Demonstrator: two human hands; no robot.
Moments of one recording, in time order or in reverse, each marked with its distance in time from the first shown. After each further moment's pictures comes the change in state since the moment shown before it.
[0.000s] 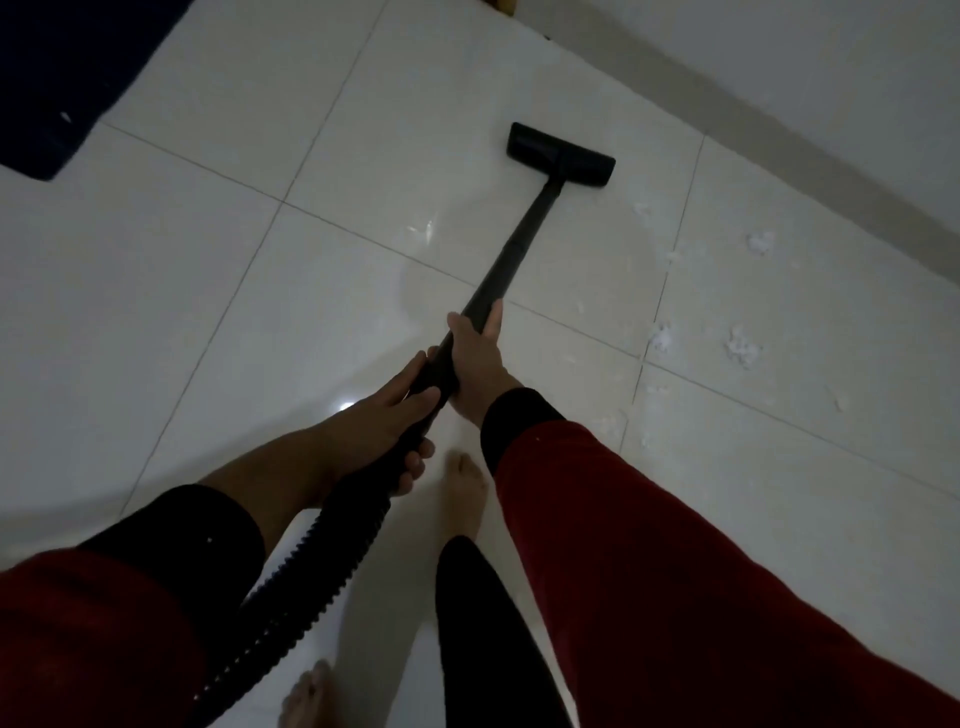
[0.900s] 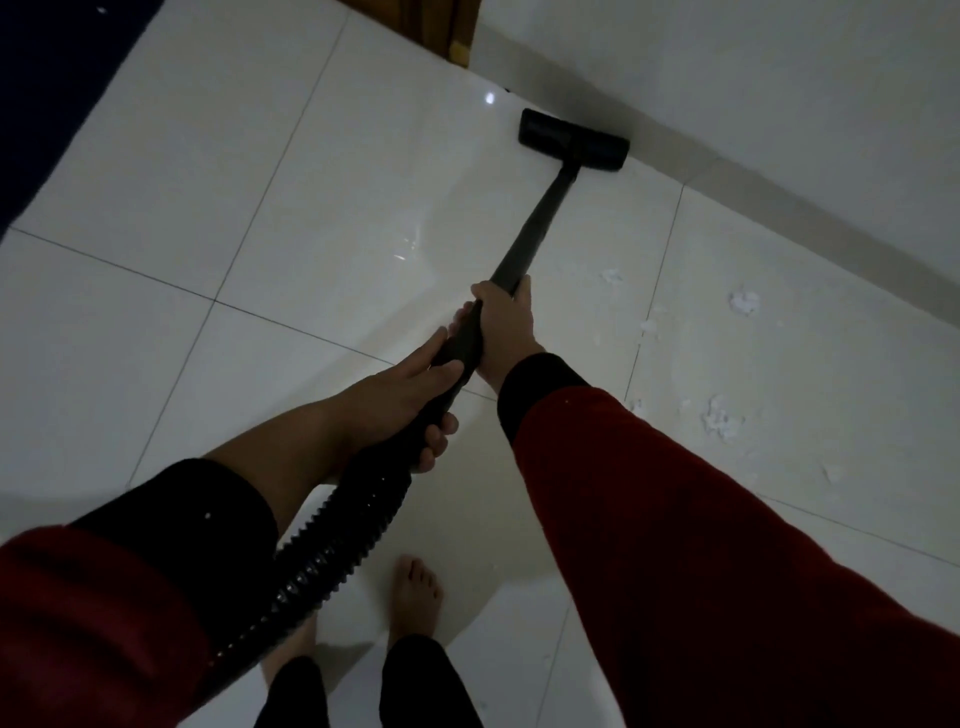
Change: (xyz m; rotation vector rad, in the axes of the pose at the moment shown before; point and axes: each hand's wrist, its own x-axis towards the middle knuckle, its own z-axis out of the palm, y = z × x) left_hand 0.132 0.214 0.062 -0.044 -0.058 -0.025; right_hand 0.151 -0.222 -0.016 0.129 0.098 -0.043
